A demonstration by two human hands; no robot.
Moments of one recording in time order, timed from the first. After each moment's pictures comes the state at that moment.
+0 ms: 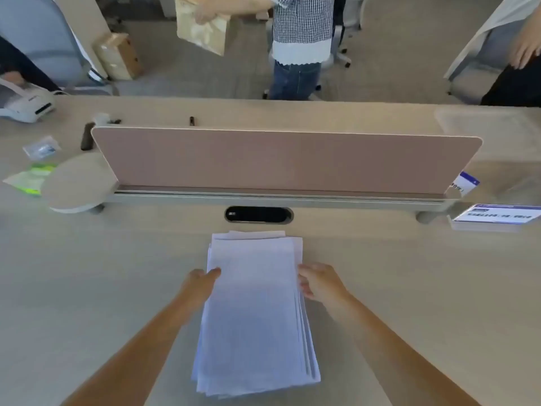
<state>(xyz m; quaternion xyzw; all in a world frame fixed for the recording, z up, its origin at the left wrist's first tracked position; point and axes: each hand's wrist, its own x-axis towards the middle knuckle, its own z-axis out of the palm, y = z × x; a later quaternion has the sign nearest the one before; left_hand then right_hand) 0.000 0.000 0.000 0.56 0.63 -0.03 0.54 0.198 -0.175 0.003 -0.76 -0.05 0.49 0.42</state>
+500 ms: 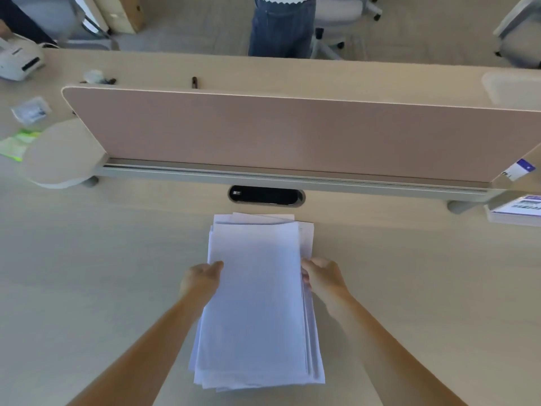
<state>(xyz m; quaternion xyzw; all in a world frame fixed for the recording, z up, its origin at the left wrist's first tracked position) 0.004 0.001 -0.060 0.52 0.69 0.01 0.50 0.204 -0.153 -0.047 -0.80 -0.04 0.48 0.36</state>
